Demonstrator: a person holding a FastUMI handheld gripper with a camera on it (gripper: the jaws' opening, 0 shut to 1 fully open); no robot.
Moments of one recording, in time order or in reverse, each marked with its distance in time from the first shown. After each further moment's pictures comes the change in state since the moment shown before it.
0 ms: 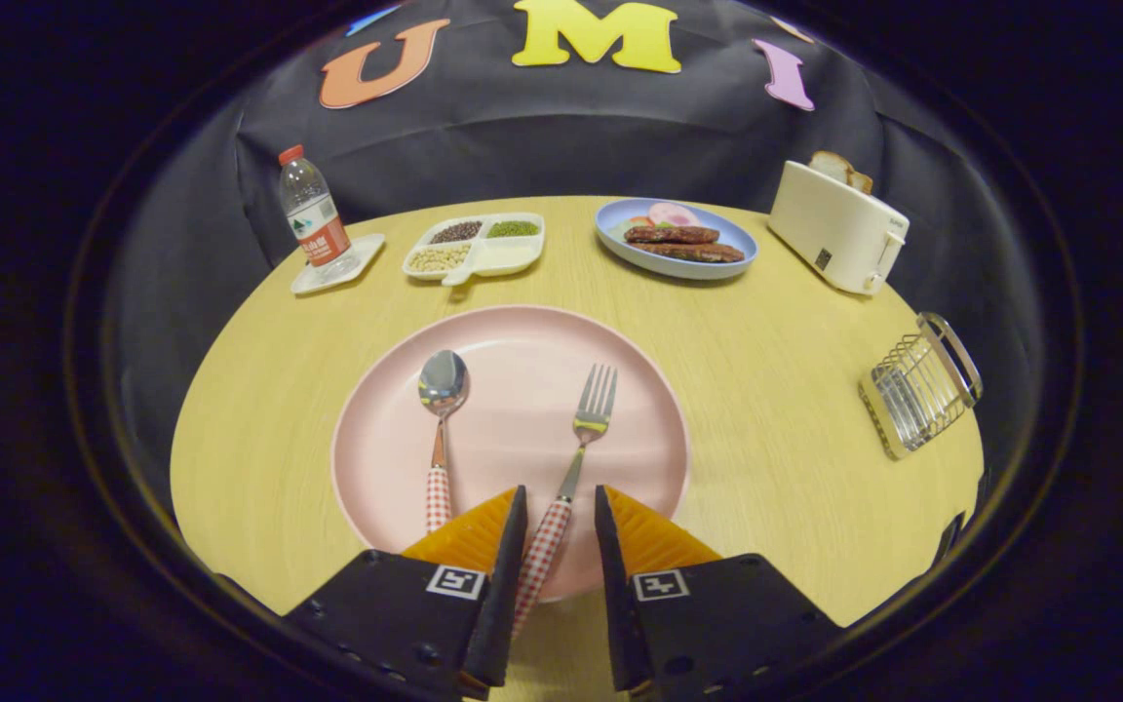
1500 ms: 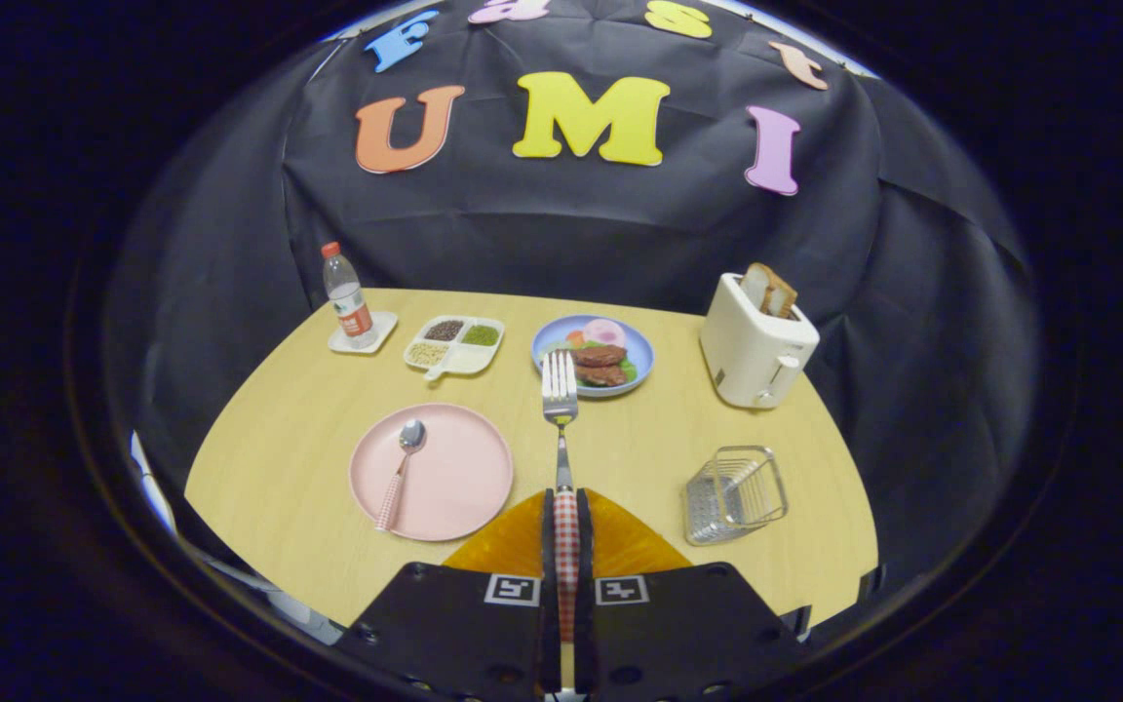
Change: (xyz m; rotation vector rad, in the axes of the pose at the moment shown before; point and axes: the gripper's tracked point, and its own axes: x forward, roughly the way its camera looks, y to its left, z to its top) arm -0.175 -0.151 0.091 -0.156 -0.193 0.023
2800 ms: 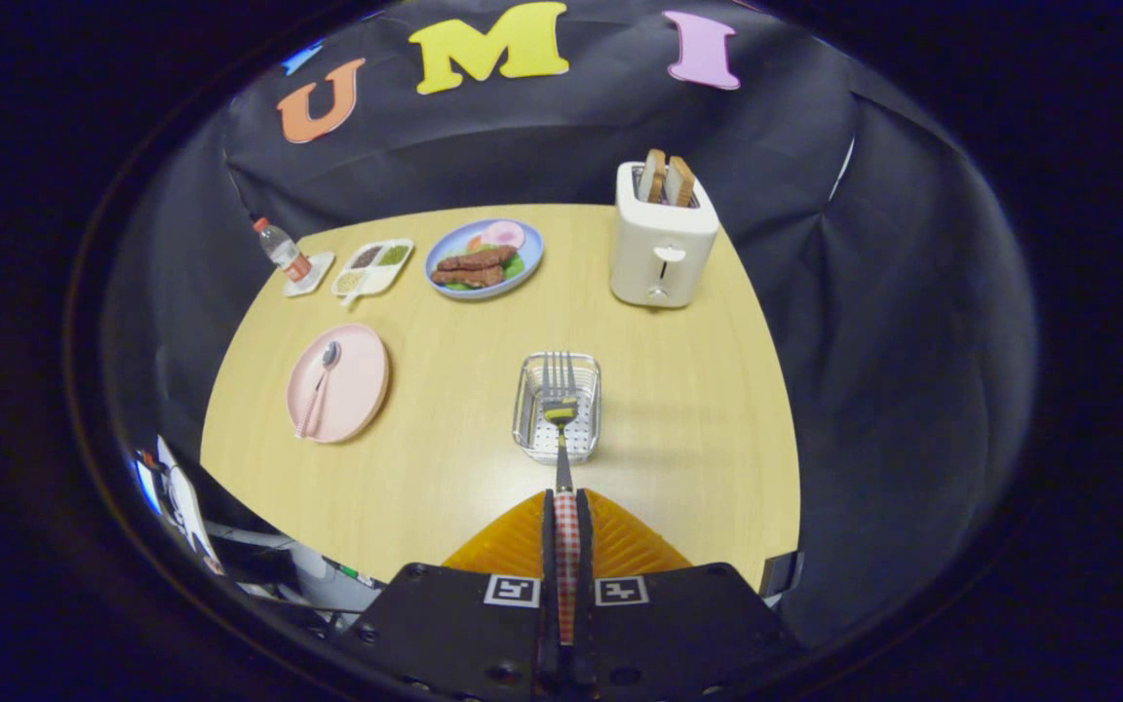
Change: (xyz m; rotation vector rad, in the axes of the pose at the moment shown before) arm -0.013 -0.192 -0.048 0.066 0.425 0.061
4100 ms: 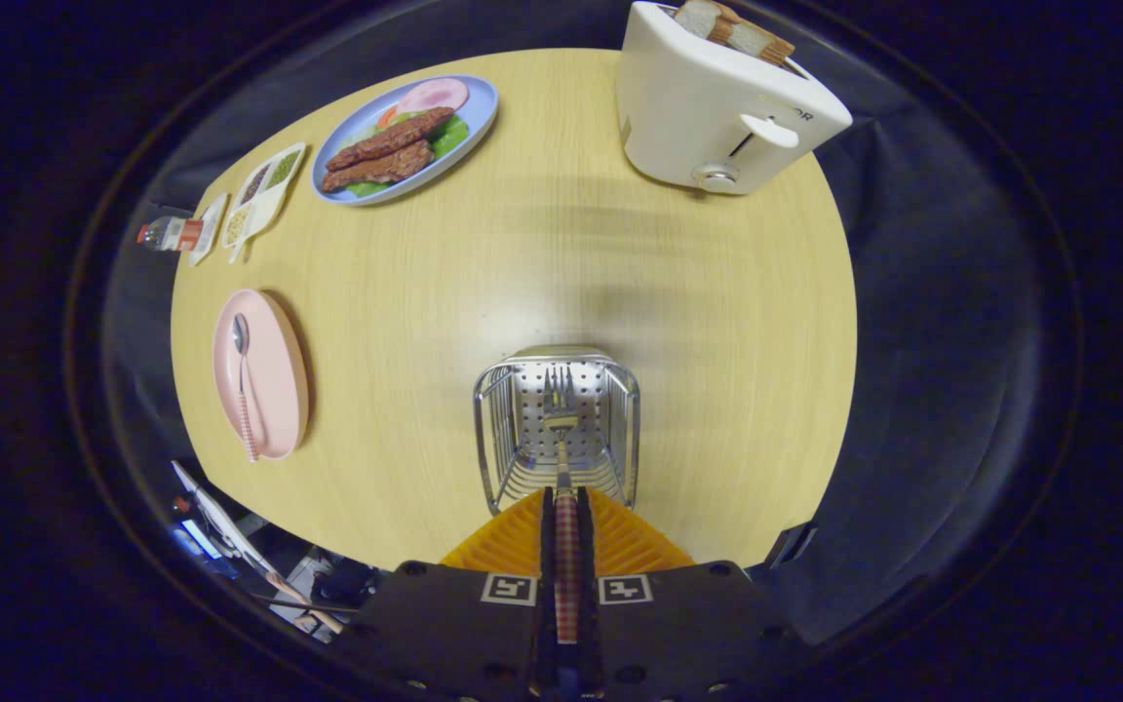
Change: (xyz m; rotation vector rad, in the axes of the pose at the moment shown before) arm 0.107 0.009 0.043 0.063 0.561 -0.075
